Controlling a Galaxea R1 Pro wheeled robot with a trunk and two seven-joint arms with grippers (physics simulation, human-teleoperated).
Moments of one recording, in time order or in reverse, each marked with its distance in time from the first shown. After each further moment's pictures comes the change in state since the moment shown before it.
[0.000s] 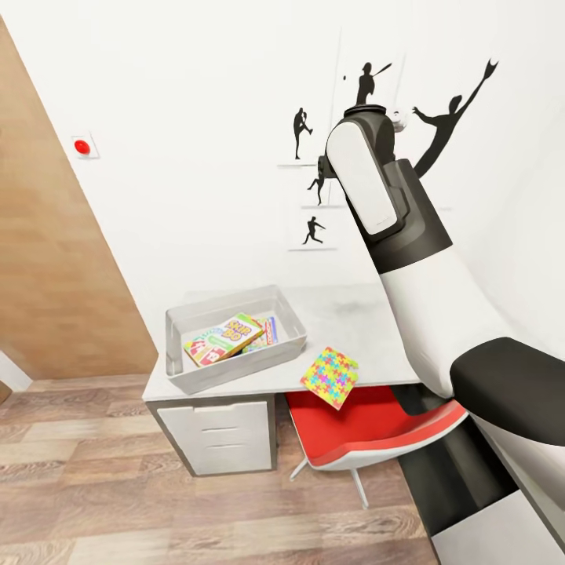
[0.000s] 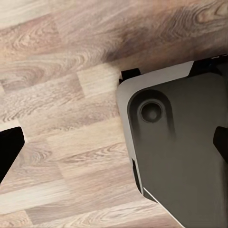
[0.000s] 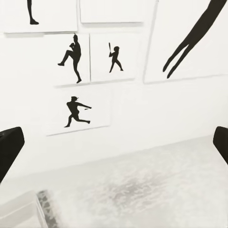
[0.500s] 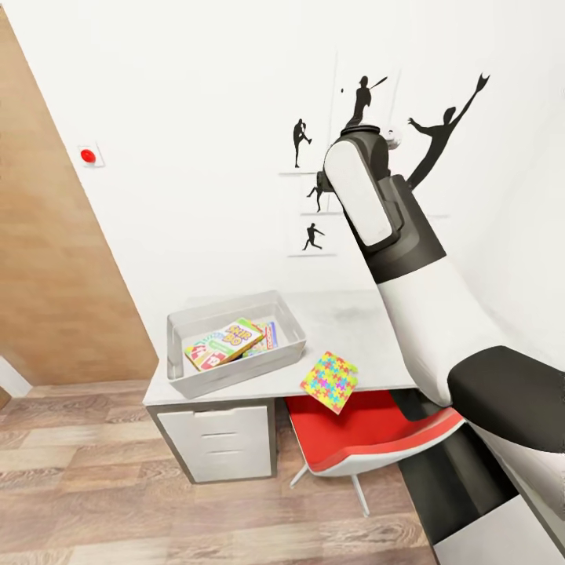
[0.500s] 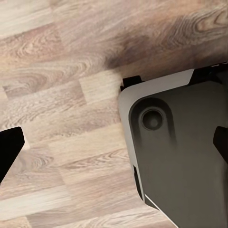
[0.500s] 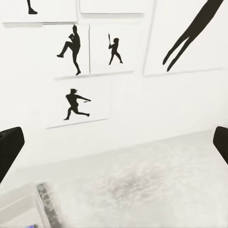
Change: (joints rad) left arm 0.000 0.000 0.000 0.000 0.000 -0.001 0.000; right arm 0.039 0.000 -0.001 0.007 -0.003 0.001 0.001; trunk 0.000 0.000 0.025
